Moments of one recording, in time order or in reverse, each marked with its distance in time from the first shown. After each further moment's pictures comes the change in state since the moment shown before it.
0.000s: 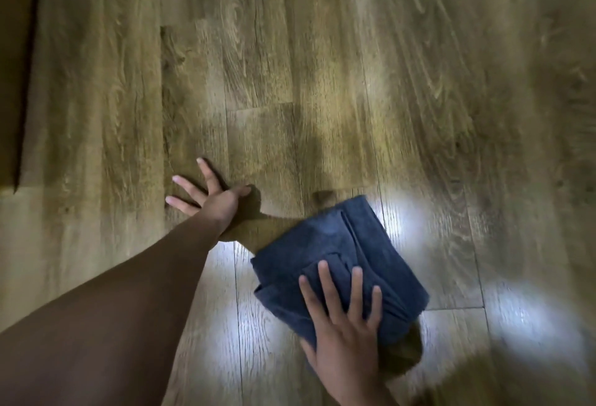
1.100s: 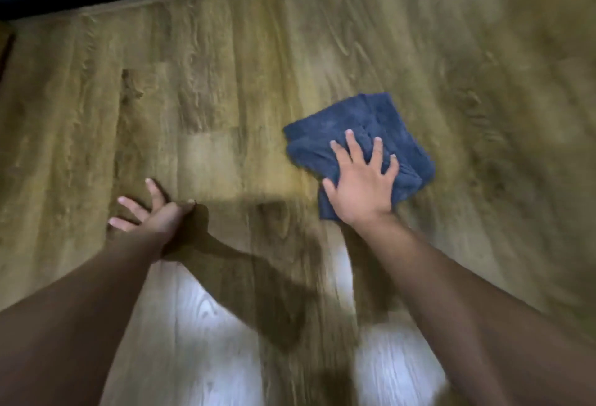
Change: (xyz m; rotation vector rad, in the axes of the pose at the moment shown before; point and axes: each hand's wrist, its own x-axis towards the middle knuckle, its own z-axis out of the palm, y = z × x) left_hand 0.023 -0.010 0.011 0.052 0.188 -0.001; right_hand 0.186 0.155 -0.071 -0.042 0.205 0.285
